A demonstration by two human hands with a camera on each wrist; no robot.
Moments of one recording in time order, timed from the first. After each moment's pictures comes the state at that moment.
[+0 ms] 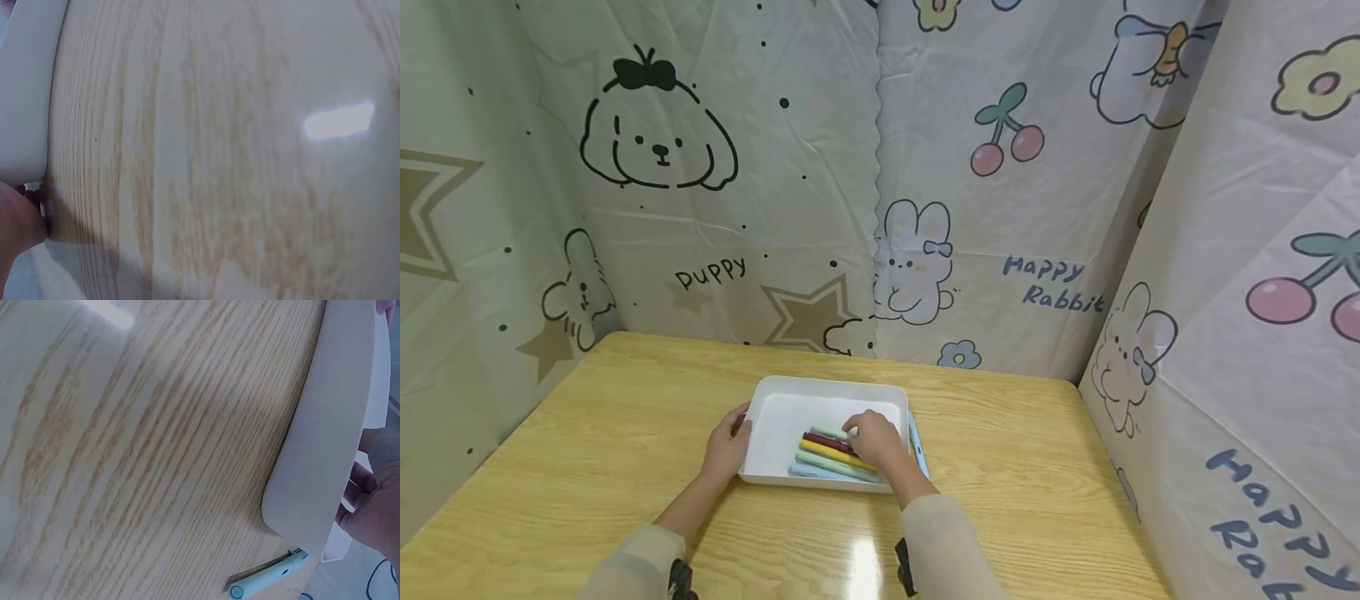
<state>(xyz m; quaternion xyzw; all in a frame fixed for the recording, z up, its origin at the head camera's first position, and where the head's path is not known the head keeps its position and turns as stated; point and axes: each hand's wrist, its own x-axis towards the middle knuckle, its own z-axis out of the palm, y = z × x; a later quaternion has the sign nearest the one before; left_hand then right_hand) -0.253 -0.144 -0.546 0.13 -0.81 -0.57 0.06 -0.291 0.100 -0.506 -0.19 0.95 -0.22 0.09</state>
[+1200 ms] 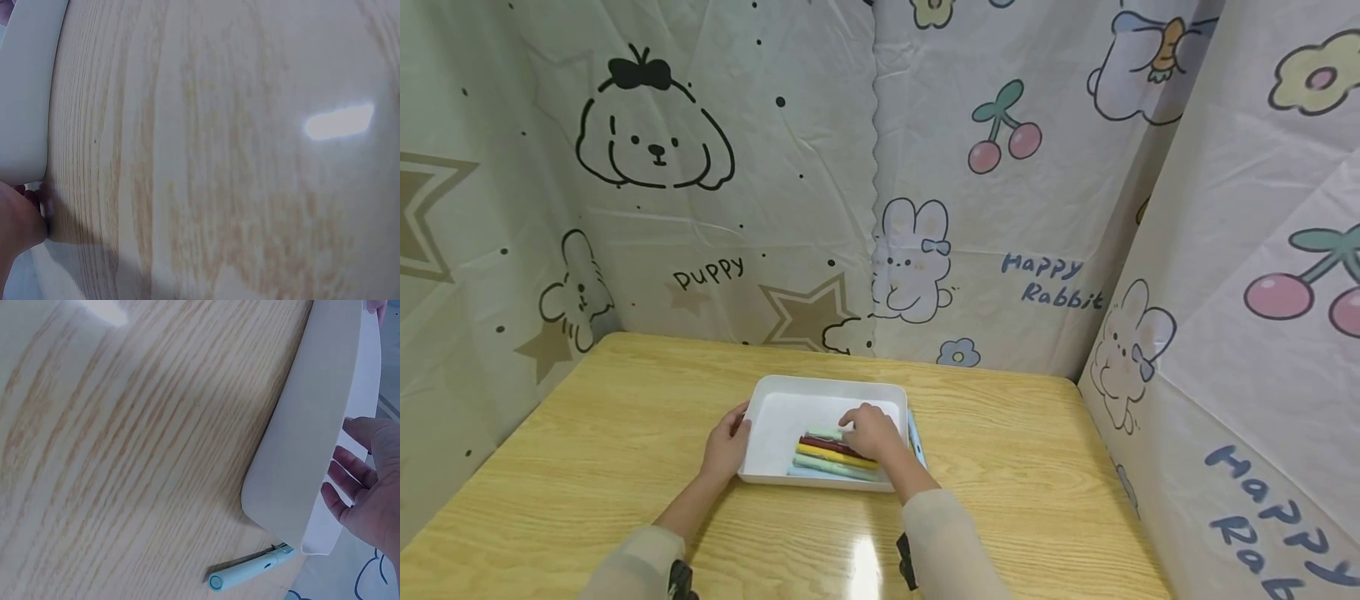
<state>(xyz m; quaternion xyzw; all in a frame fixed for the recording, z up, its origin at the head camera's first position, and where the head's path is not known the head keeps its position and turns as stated) -0.254 -0.144 -0.548 0.13 -0.81 -0.57 0.06 -0.293 0.098 -0.496 -0.20 0.95 -0.22 0.10</state>
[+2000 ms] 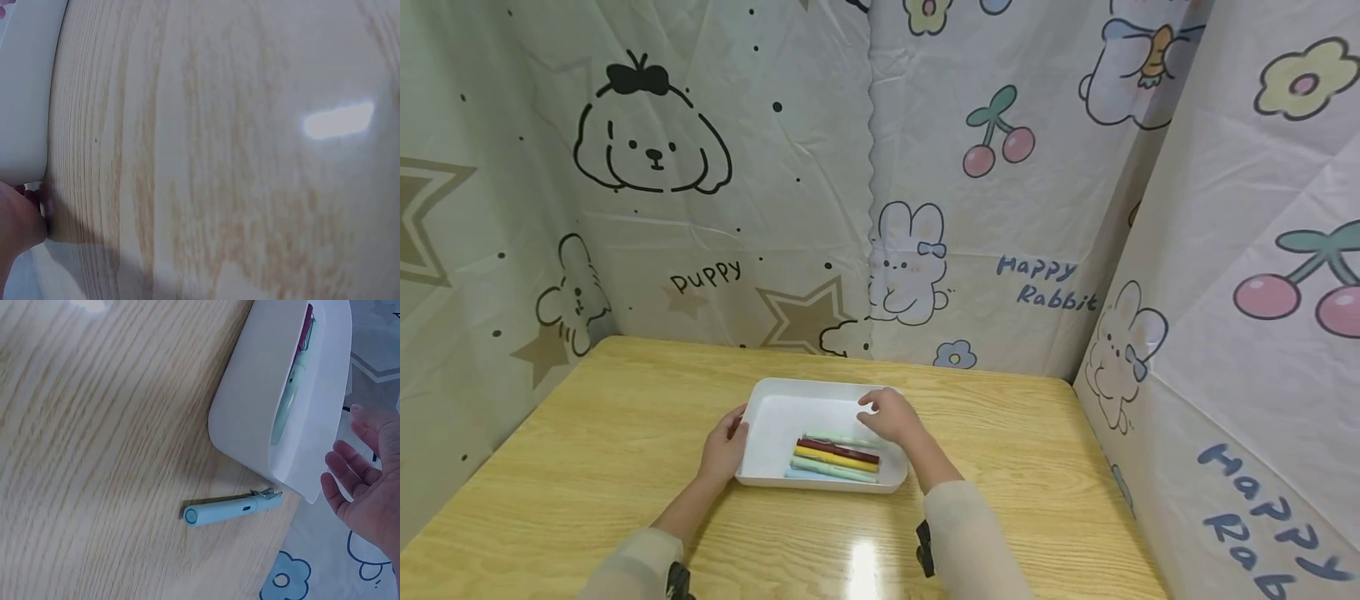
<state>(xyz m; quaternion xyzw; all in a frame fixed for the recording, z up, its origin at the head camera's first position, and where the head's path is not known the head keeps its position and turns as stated) -0.255 -0.143 -0.549 0.13 -0.81 -0.57 0.06 -0.306 0.130 -0.473 -0.17 0.94 -0.27 0.05</state>
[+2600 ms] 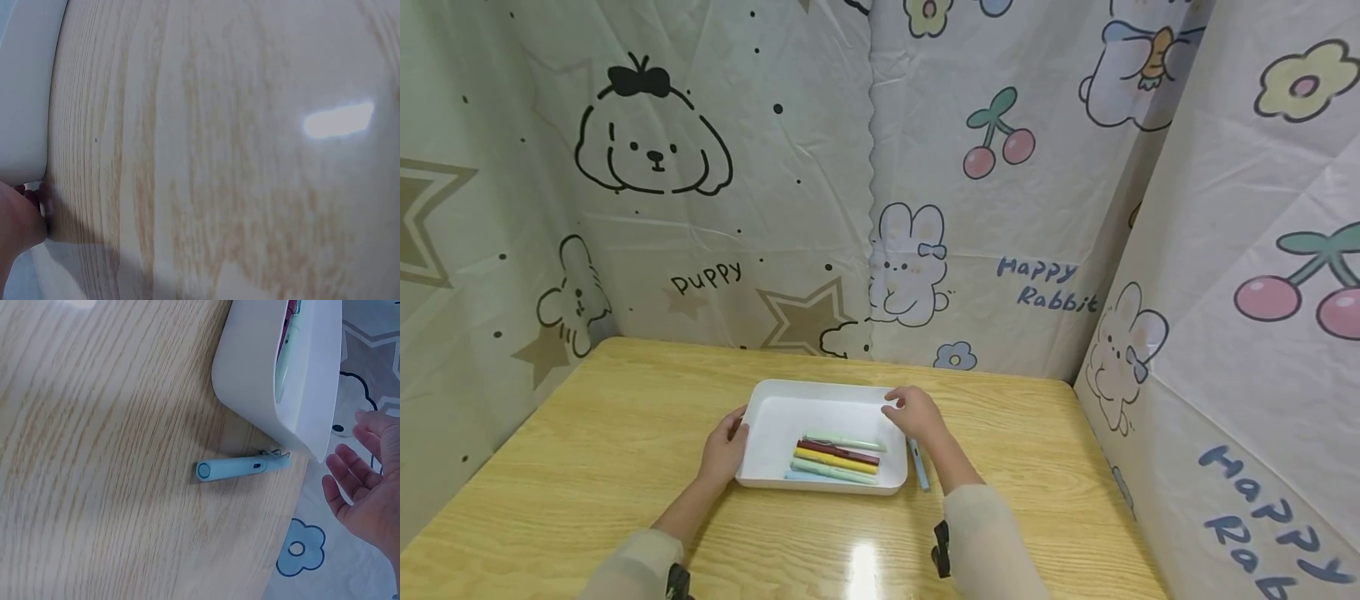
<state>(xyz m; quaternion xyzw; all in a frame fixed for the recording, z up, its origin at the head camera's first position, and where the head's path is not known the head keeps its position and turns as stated) -0.256 -0.144 -0.549 0.13 -0.81 -0.57 0.06 -0.307 0.162 -0.471 -0.11 0.95 -0.30 0.03</state>
